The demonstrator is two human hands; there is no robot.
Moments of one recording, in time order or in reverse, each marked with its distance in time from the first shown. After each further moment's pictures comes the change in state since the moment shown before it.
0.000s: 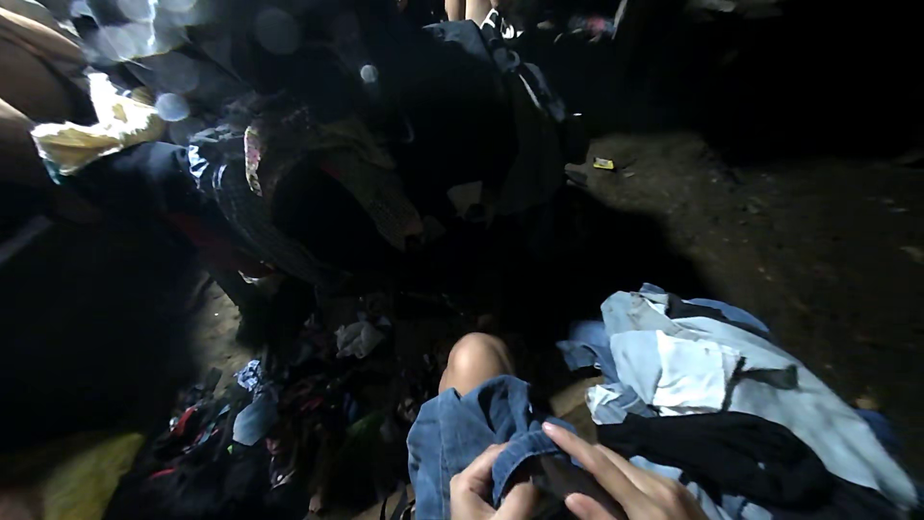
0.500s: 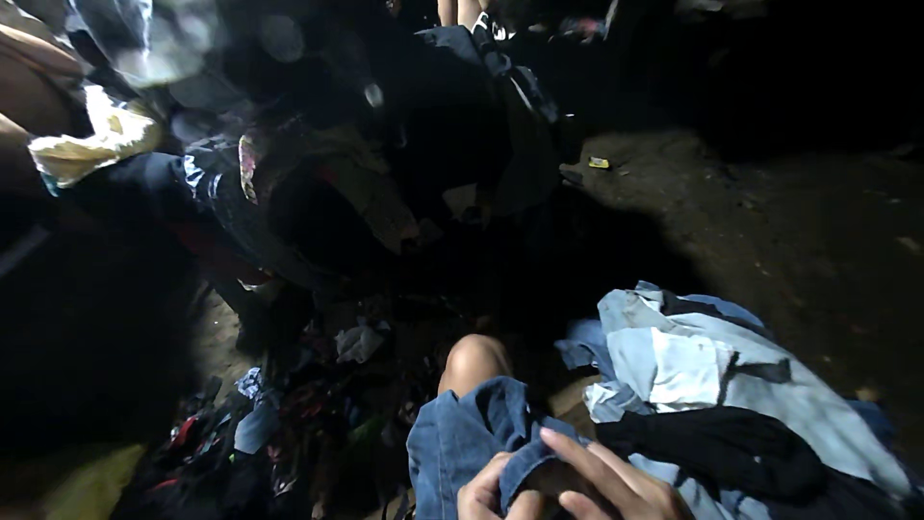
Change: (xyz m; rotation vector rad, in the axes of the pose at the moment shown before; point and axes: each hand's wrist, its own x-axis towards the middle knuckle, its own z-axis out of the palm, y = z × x) left_hand -0.009 -0.005 0.012 -0.079 0.028 -0.048; right_hand -0.006 0.003 0.015 0.028 0.167 -0.030
